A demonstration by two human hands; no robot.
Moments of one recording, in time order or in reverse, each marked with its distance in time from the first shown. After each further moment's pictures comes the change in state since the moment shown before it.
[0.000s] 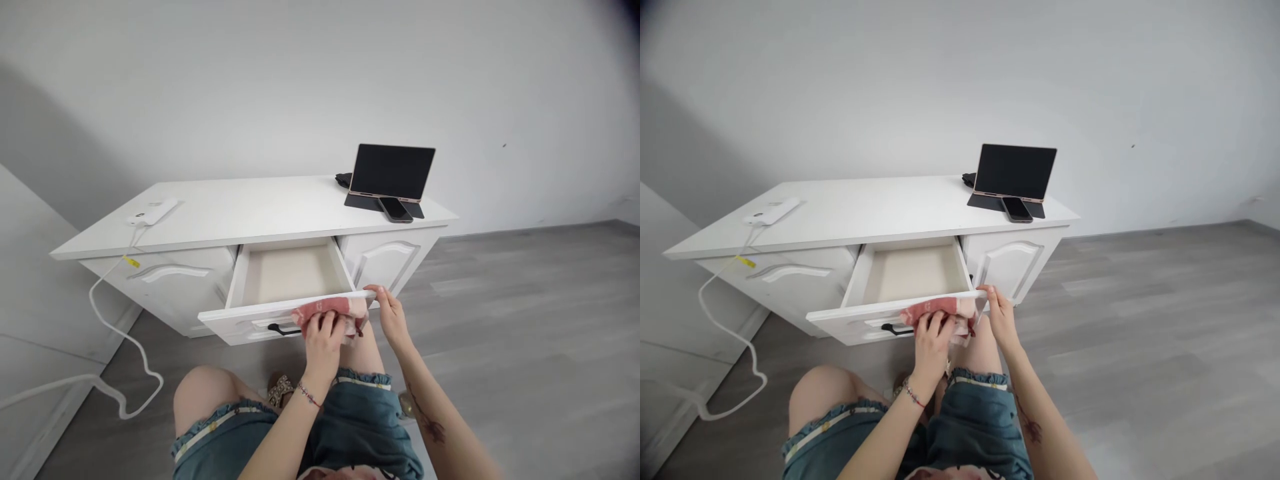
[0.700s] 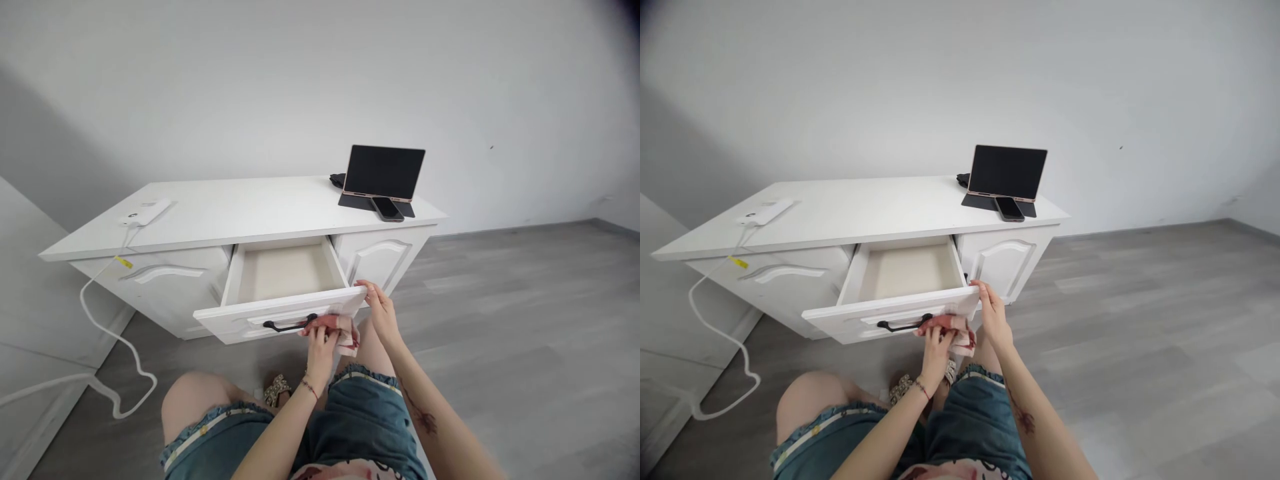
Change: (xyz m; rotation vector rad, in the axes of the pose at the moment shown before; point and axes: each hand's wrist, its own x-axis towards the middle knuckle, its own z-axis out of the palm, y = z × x) left_hand -0.061 -0.005 0.070 -0.152 -0.179 -0.068; right_hand -0.005 0.014 0.006 0.051 0.016 -0.054
